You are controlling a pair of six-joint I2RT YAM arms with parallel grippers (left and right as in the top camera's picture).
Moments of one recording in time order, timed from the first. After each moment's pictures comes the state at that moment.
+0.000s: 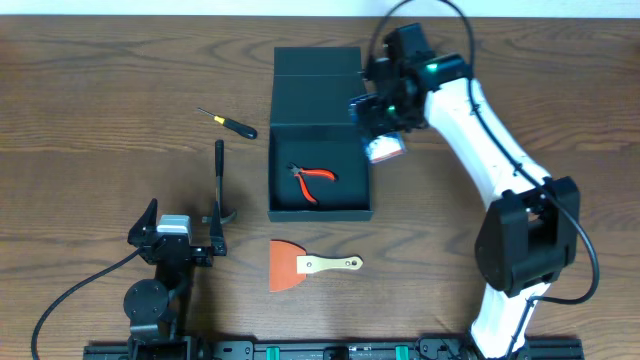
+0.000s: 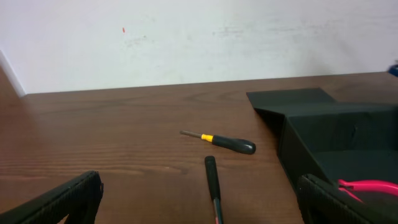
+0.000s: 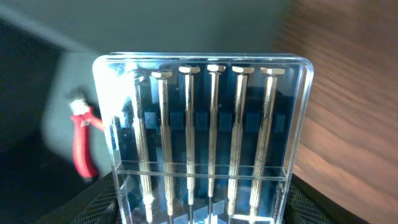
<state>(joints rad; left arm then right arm) 0.04 0.01 0.02 -0.11 0.09 0.07 0.36 2.00 1.74 -0.99 -0.19 -0.04</state>
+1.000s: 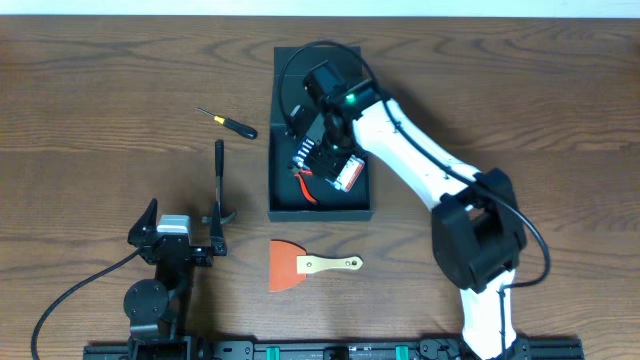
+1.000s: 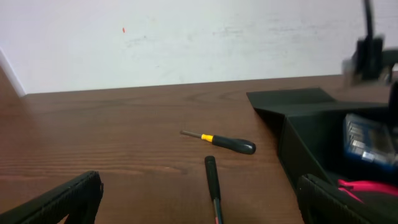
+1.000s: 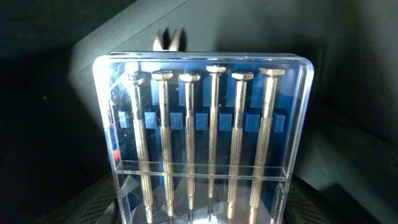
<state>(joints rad) 0.04 0.01 0.02 -0.11 0.09 0.07 0.60 2.14 1.76 -1.01 -0.13 -0.42</state>
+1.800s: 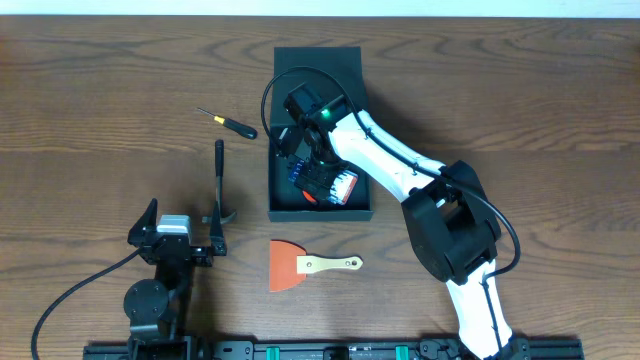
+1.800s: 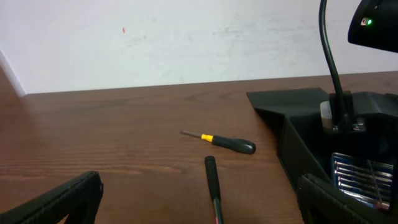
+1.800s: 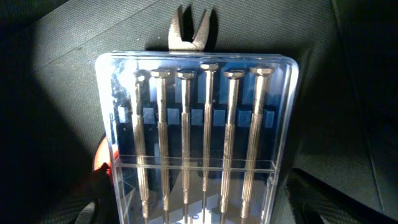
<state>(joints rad) 0.04 0.01 0.02 -0.11 0.09 0.07 0.65 2.23 1.76 -1.00 -0.06 -0.45</state>
